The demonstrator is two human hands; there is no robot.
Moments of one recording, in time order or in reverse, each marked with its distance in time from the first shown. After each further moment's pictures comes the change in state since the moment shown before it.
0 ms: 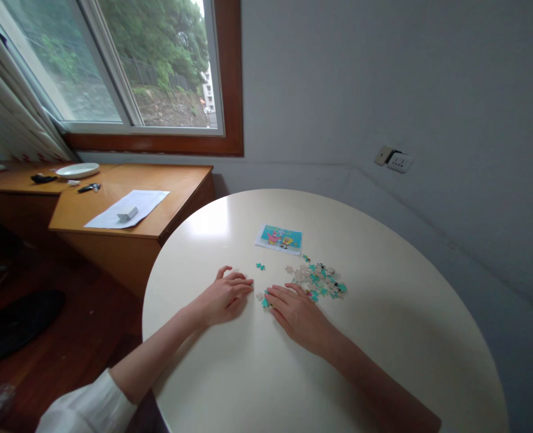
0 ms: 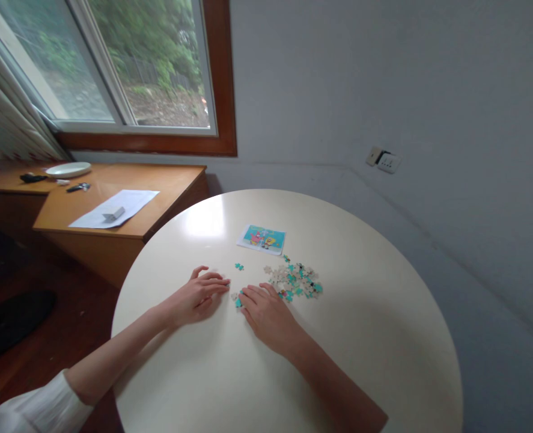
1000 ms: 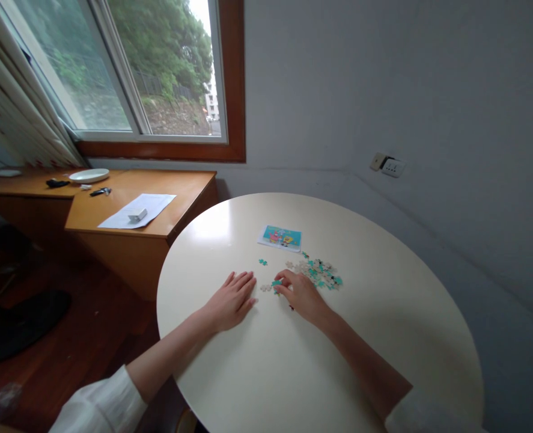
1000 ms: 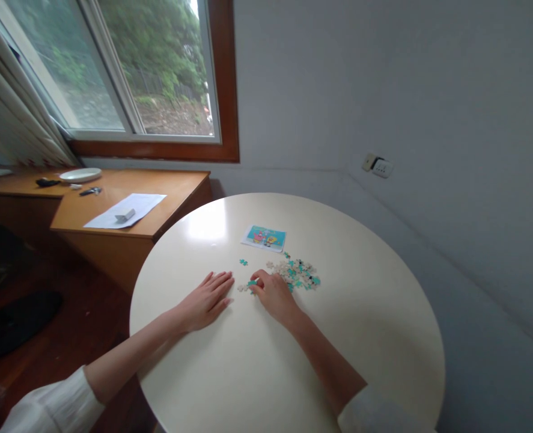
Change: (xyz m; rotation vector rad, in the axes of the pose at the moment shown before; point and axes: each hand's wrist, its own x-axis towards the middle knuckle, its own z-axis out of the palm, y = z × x) left_hand -0.018 0.011 0.028 0.149 -0.018 -0.118; right_hand 0.018 0.007 -0.005 0.338 0.002 0.494
